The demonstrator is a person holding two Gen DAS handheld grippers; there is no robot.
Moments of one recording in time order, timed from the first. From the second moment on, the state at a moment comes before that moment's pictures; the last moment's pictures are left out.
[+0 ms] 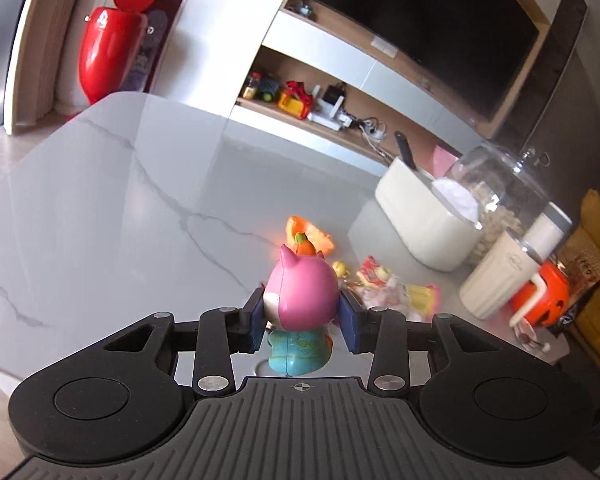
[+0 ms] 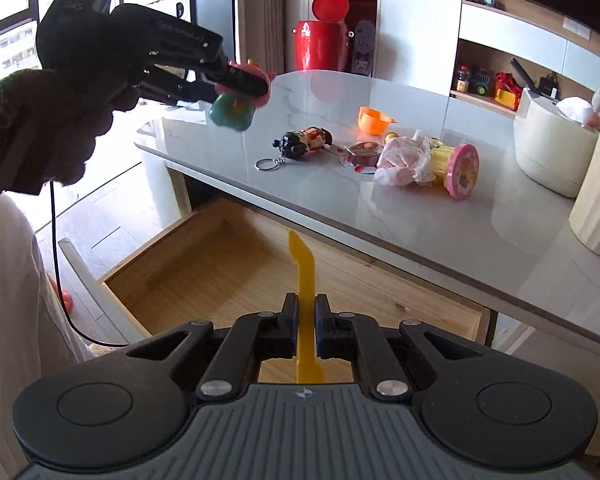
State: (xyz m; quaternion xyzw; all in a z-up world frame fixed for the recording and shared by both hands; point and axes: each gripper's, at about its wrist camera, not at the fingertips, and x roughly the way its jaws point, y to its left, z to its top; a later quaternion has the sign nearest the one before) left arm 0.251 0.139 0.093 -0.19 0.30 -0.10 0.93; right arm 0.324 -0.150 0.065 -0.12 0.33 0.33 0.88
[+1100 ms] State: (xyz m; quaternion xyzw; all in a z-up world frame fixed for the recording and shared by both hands) left arm 0.215 0.184 0.062 -0.23 0.27 -0.10 0.93; right arm 0.308 -0.141 0.166 -0.02 0.31 0.24 0.92
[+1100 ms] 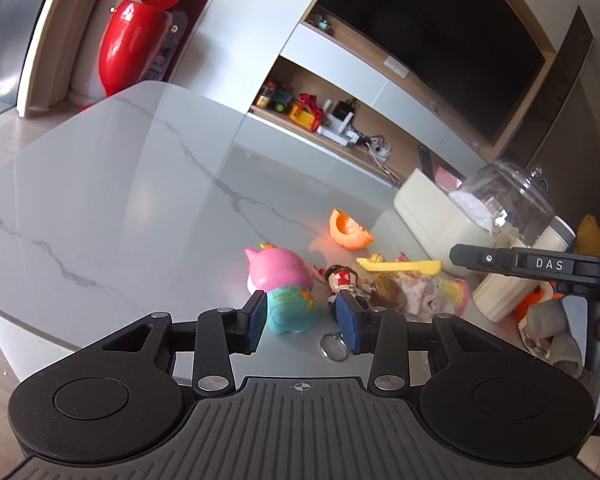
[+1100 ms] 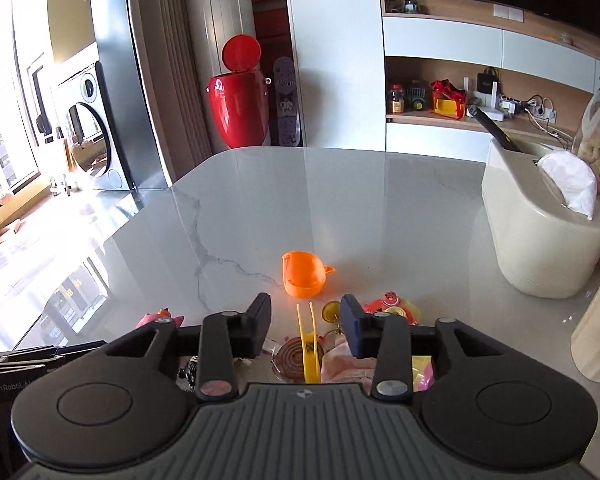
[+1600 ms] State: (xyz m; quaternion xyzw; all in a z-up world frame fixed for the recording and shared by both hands) left arm 0.212 0.013 0.049 0.04 0.41 -0.35 0.84; right arm 0.178 -0.309 0.125 -0.04 0.37 0.16 0.91
